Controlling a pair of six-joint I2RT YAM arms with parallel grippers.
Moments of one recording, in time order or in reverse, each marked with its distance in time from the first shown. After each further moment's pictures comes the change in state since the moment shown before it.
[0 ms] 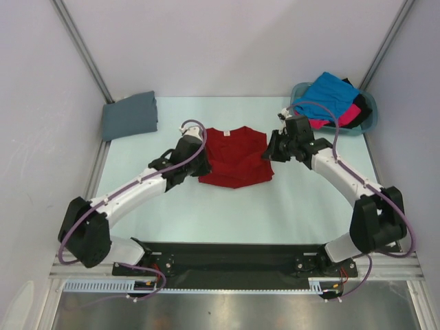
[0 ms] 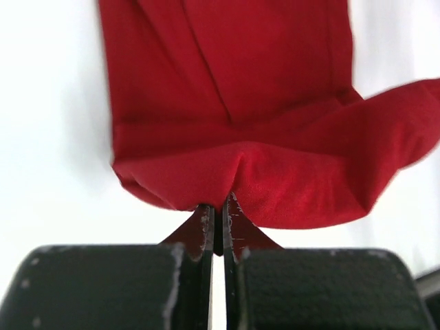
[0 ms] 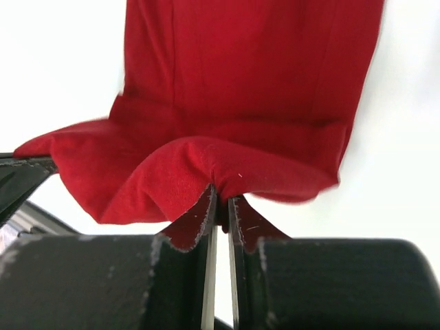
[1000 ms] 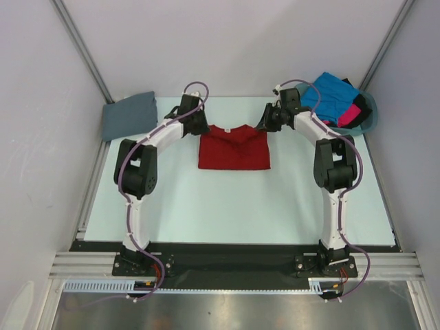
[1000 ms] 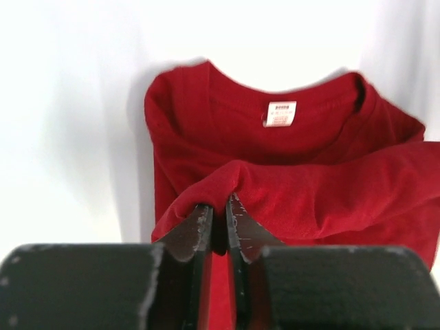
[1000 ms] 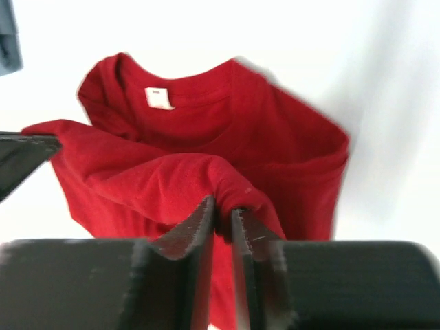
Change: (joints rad) left arm 0.319 0.780 0.718 0.004 0.192 0.138; right arm -0.154 0.751 0.695 0.021 -0.153 -0.047
